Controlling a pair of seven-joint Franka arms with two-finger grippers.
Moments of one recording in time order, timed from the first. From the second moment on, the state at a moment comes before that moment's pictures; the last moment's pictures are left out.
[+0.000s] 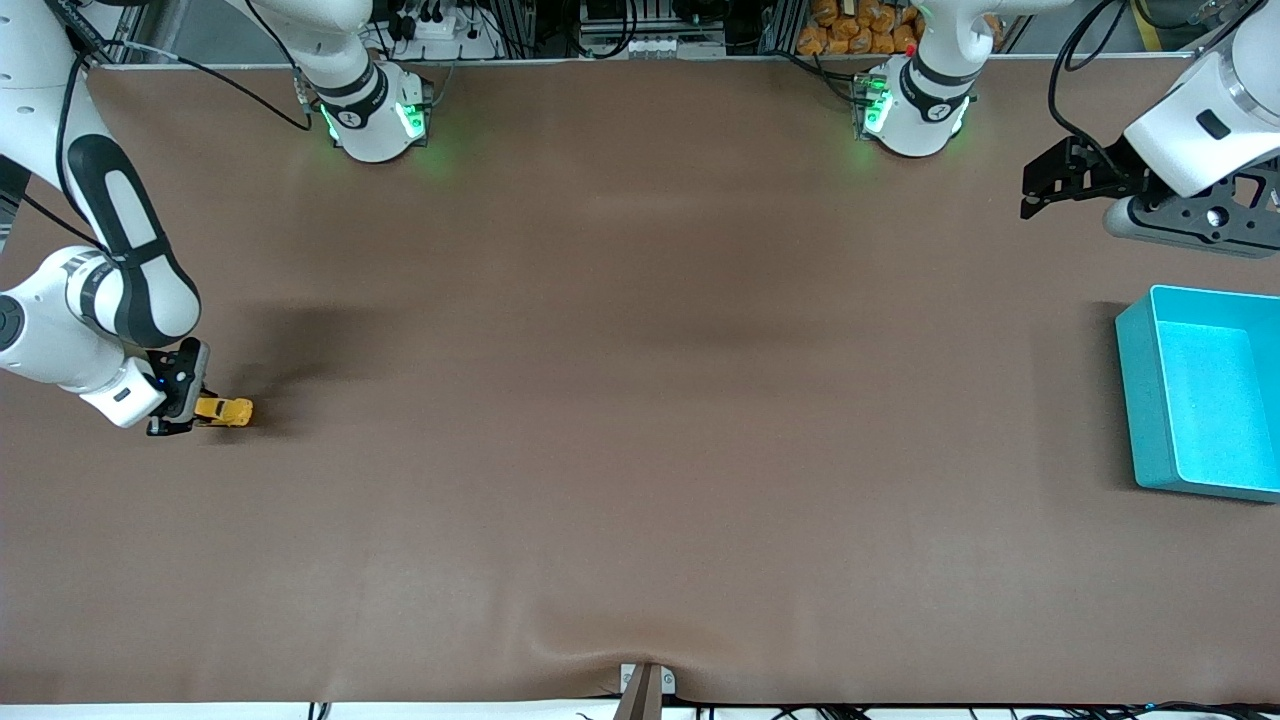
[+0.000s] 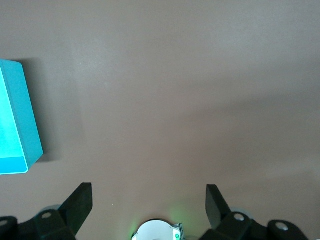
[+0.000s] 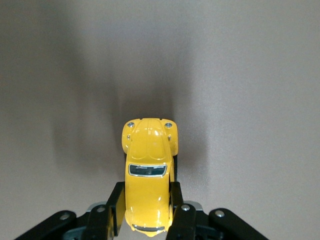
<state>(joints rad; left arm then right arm) -0.04 0.02 -0.14 -1.45 -0.05 1.38 0.02 -0.35 0.51 0.00 -2.00 0.00 2.51 -1.90</state>
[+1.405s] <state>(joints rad) -0.03 0.02 -0.14 -1.46 -0.05 1.38 0.02 -0.37 0.52 0.00 -1.99 0.00 2.52 -1.92</state>
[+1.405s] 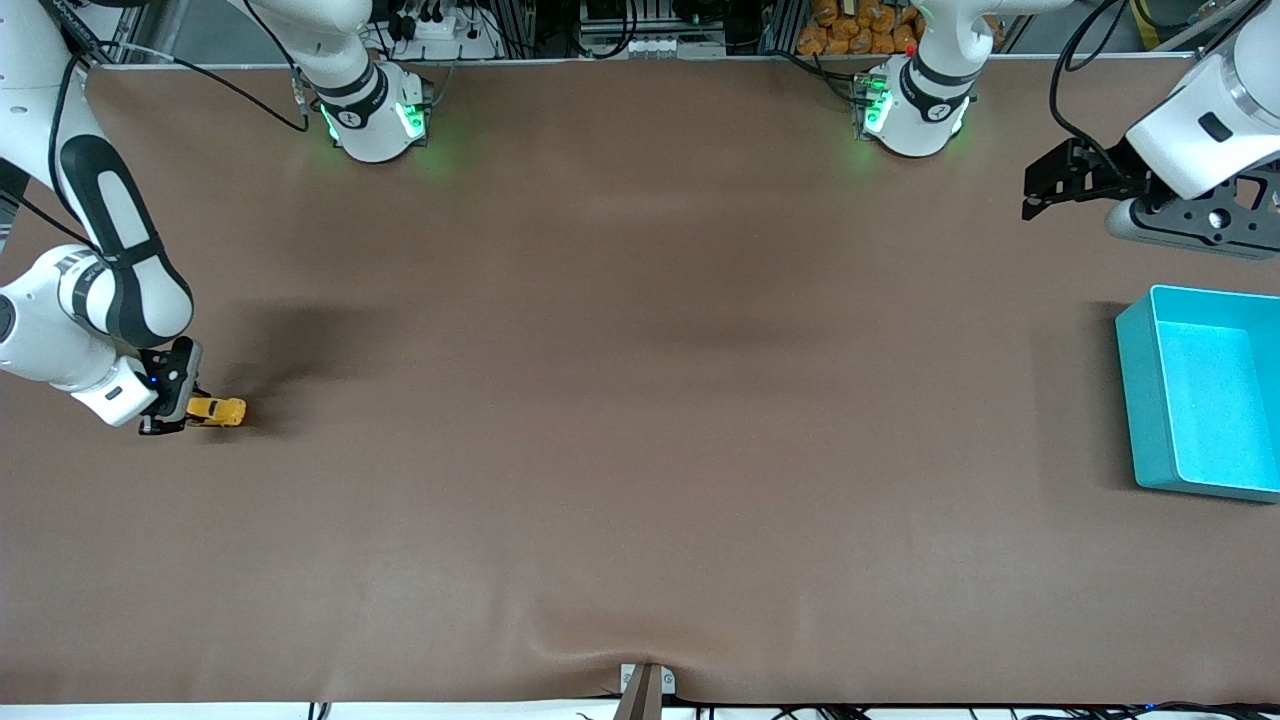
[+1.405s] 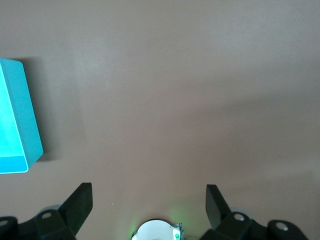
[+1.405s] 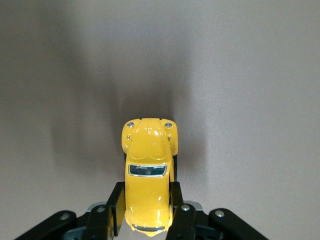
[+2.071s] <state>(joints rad) -0.03 0.03 -0.14 -1.46 -0.04 1.38 0.02 -0.40 0.55 -0.01 -1.93 0.00 2.46 -1.92</state>
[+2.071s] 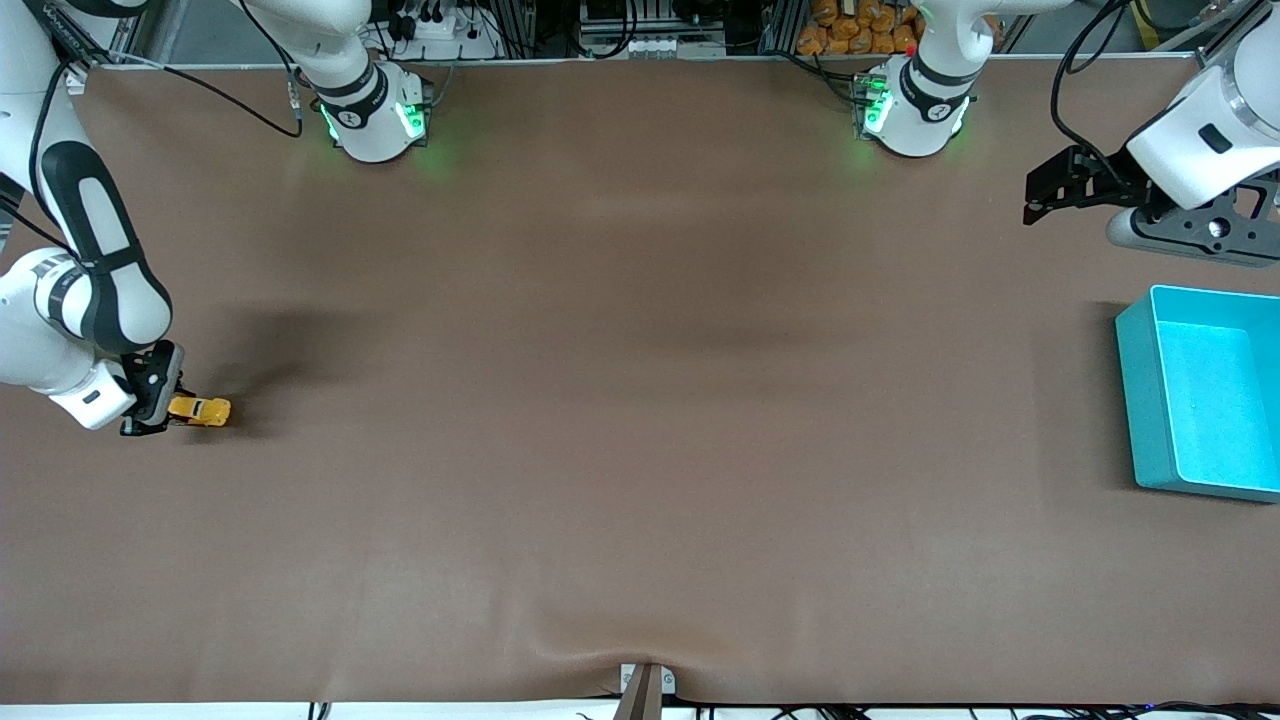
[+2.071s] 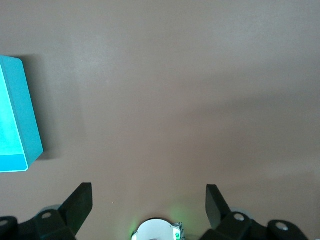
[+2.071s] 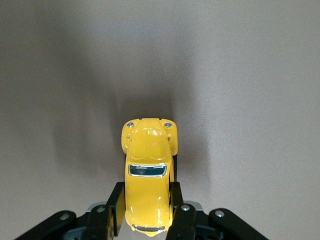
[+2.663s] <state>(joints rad) -0.03 0.03 -0.14 -1.46 -0.04 1.38 0.02 -0.38 0.58 0.00 -1.59 0.00 1.94 -1.92</state>
